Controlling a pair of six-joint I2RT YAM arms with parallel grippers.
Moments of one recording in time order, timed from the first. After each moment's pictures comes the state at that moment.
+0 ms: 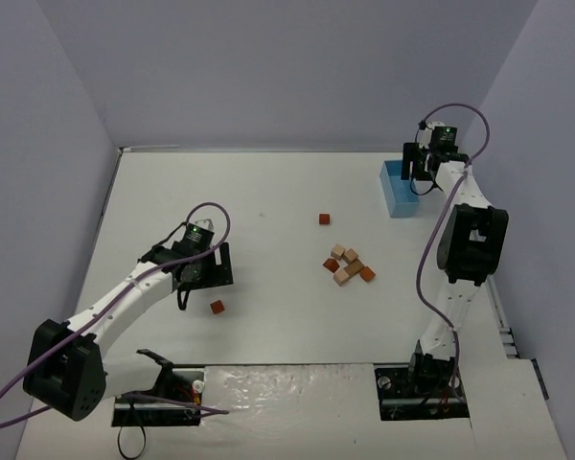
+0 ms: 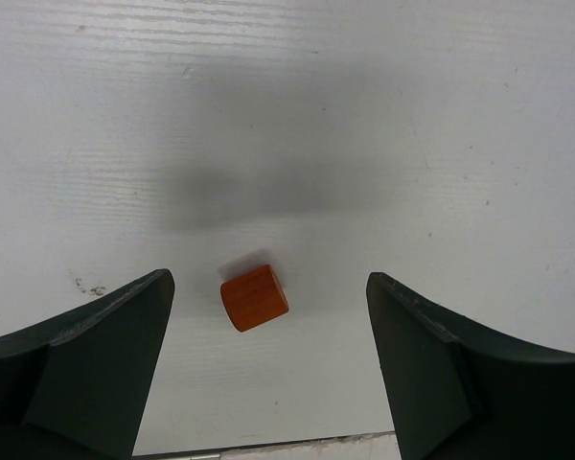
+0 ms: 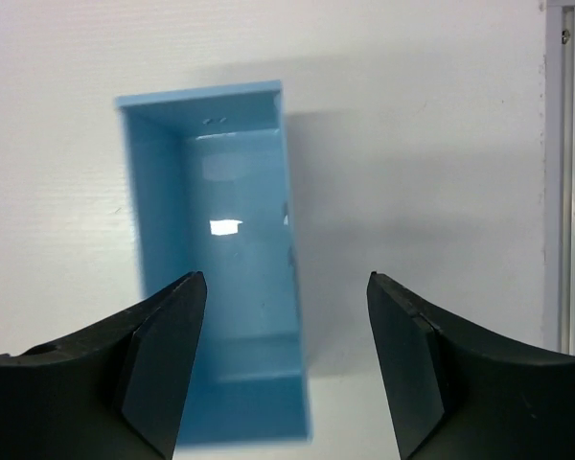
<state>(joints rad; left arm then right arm) -0.44 1.20 0.80 -0.67 -0.06 -0.55 -0.13 2.13 1.76 -0.40 -0.07 -0.08</state>
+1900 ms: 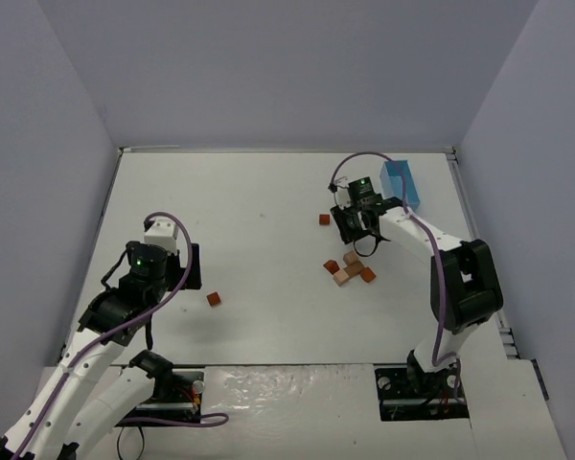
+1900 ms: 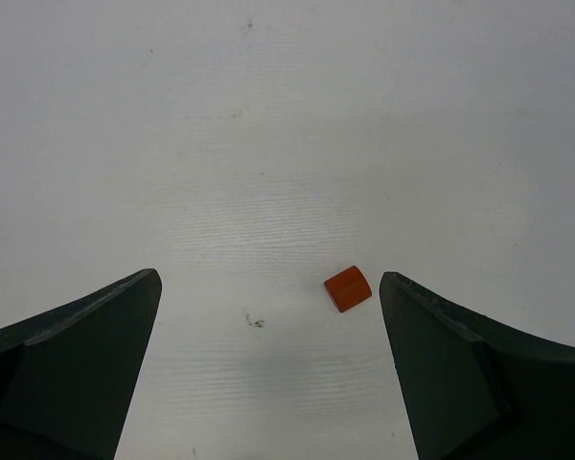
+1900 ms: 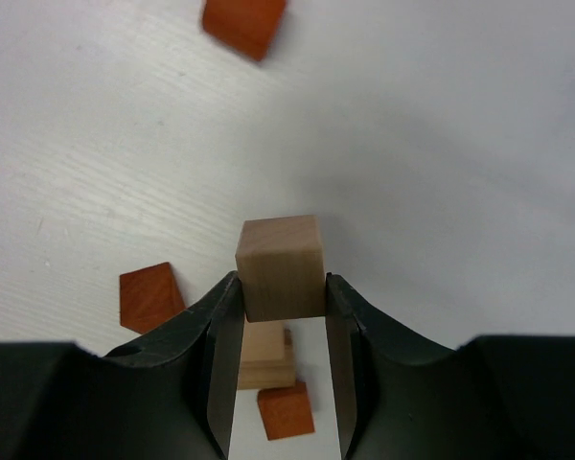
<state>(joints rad) -0.43 0.67 0.77 -0.72 -0.31 -0.22 0.37 1.70 1.15 -0.44 0.00 -0.11</state>
